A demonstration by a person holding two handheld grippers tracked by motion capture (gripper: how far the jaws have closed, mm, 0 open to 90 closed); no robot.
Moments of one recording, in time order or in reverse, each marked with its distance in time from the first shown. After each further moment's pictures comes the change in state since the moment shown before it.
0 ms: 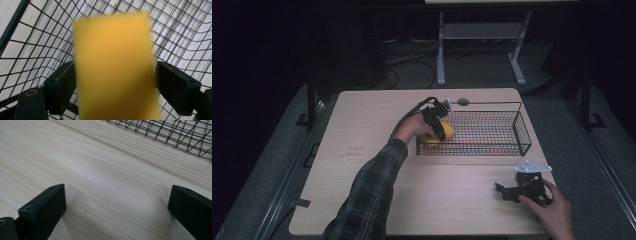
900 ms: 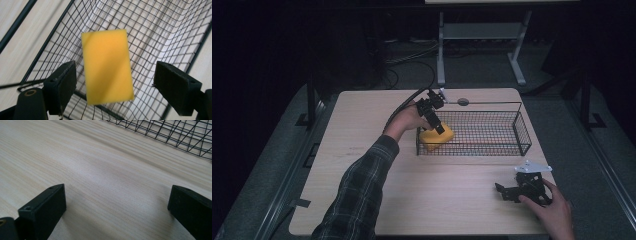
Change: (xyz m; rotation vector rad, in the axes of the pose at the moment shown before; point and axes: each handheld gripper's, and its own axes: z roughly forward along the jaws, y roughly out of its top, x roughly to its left) left arm -0.005 -0.010 -0.056 -0.085 0.012 0.018; right arm 0.000 0.000 0.000 0.001 0.000 0.000
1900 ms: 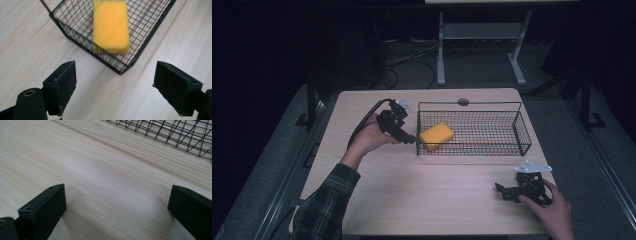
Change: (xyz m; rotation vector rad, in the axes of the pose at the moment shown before) left arm -0.017 -0.113 -0.057 -0.202 0.057 -0.087; right arm 0.000 0.000 0.000 0.002 -0.001 -0.001
